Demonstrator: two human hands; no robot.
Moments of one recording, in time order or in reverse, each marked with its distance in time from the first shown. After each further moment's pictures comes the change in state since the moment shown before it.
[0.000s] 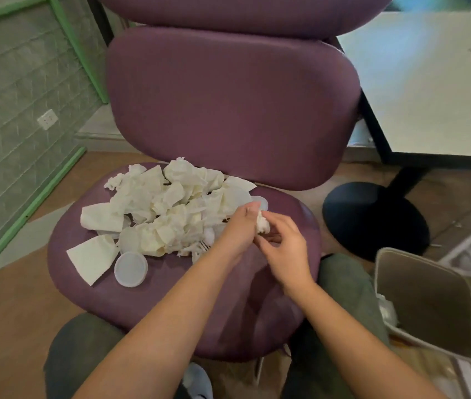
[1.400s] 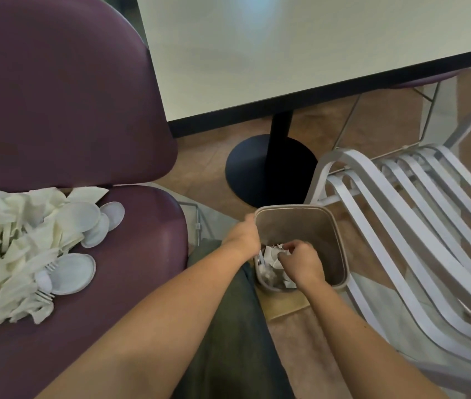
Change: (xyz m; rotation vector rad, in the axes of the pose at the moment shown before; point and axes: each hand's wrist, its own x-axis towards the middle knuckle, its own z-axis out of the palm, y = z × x) left_hand 0.053 -0.098 0.287 1.142 -0.461 -0.053; right_hand -0.061 0.194 -0.233 -0.433 0.083 0.974
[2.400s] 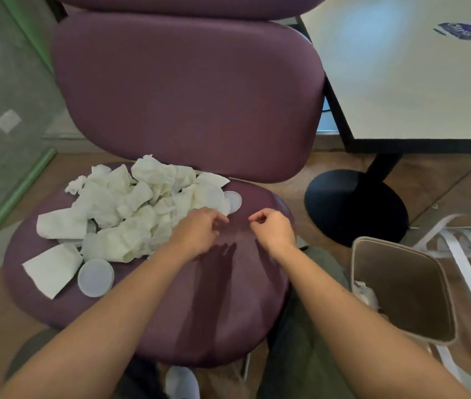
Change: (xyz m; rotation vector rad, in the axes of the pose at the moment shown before) left_hand -0.129 -0.246 -0.157 0.011 0.456 0.042; right_hand -0.106 -0.230 0.112 0.044 -0.173 -0.450
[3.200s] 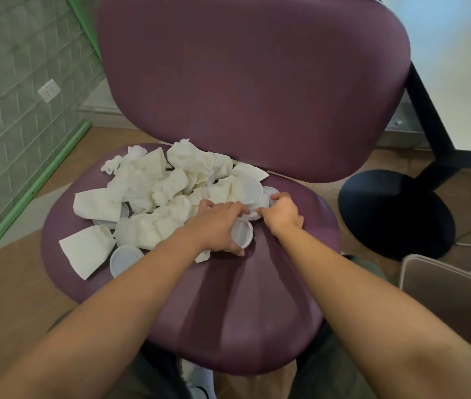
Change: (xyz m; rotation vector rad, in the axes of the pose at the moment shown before) left_hand 0.006 -0.051 -0.018 0.230 -0.153 0.093; right_hand 0.056 -0.041 0.068 -0.127 -0.054 0.108
